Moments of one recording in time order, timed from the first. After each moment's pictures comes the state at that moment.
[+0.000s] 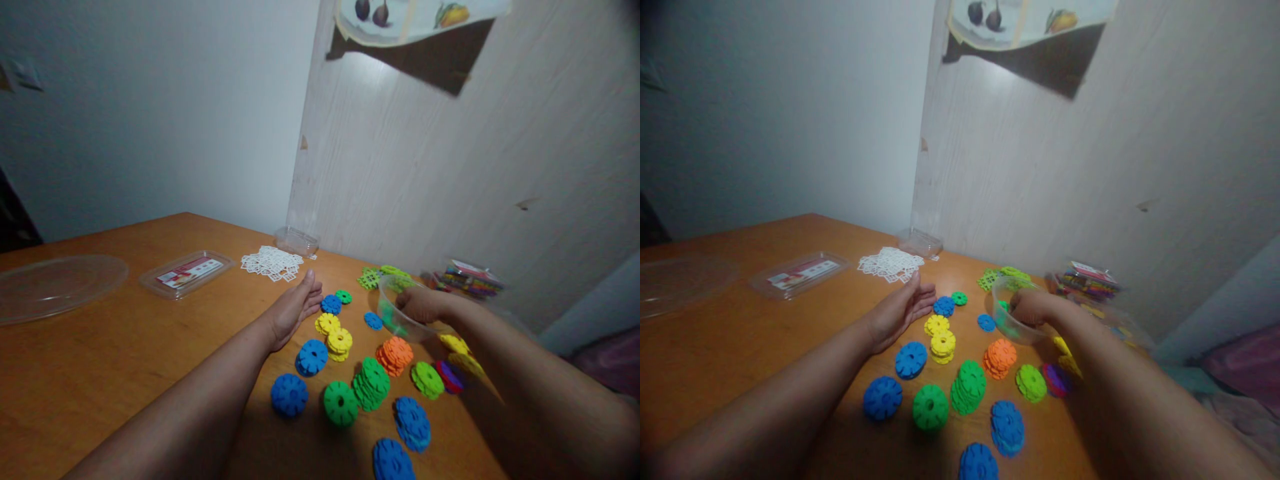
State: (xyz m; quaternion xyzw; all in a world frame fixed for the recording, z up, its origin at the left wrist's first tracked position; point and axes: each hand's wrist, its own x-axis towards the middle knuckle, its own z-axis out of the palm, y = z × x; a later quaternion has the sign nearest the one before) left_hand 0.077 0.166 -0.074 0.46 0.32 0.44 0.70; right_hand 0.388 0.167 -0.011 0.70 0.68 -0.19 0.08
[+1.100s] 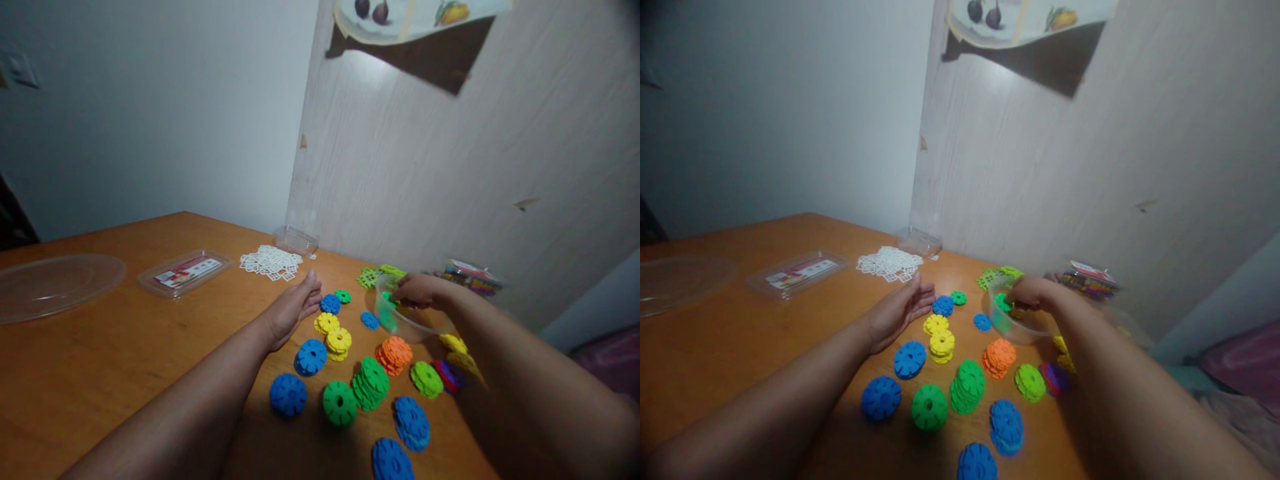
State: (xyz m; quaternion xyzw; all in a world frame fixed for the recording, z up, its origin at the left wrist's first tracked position) left_hand 0.076 0.165 -0.075 0.45 0.33 0.45 0.70; right_hand 0.390 0.189 -0.002 0.77 0.59 -0.24 -0.02
